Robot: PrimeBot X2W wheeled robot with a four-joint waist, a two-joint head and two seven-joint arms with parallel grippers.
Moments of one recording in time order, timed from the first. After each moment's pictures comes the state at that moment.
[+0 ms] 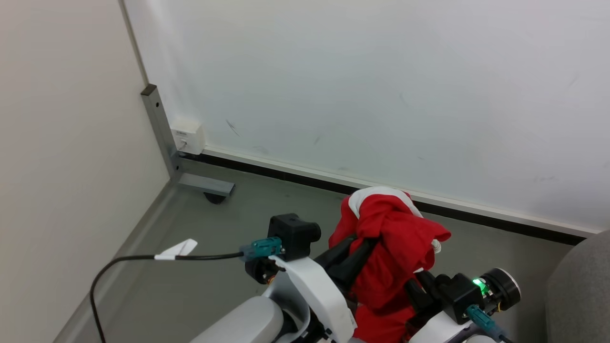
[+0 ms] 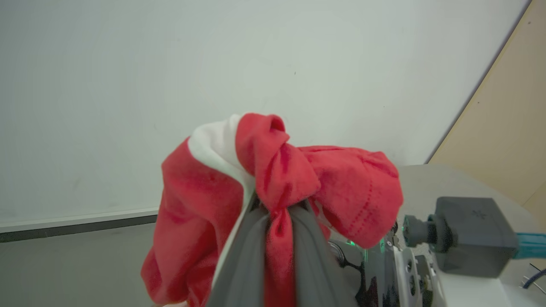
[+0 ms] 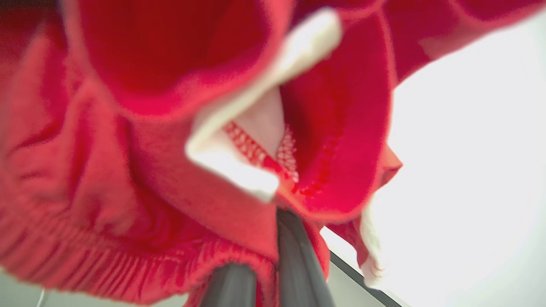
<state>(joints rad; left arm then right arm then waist) -0.55 0.19 -0.88 0.12 -0.77 0.04 -0.03 -0.30 -0.05 0.42 0.44 0.09 0.13 -0.26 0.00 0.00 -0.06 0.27</state>
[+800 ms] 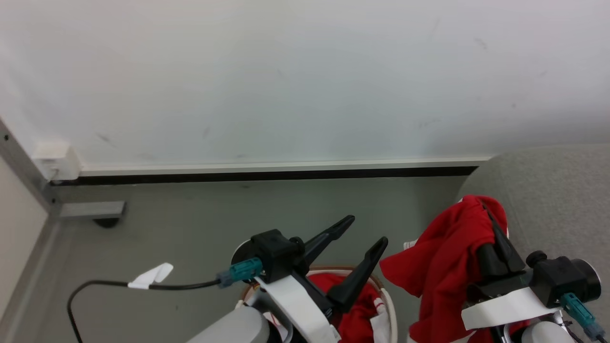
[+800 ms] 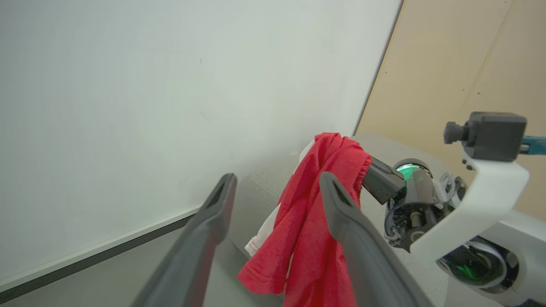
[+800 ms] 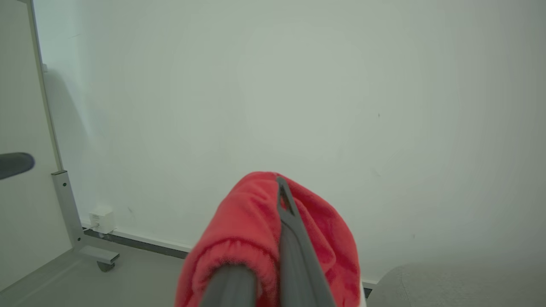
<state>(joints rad) -0.53 0.27 -0.90 0.08 -0.70 -0.01 -0.16 -0.22 -0.05 0.14 0.19 0.16 0.13 -0.26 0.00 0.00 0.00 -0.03</state>
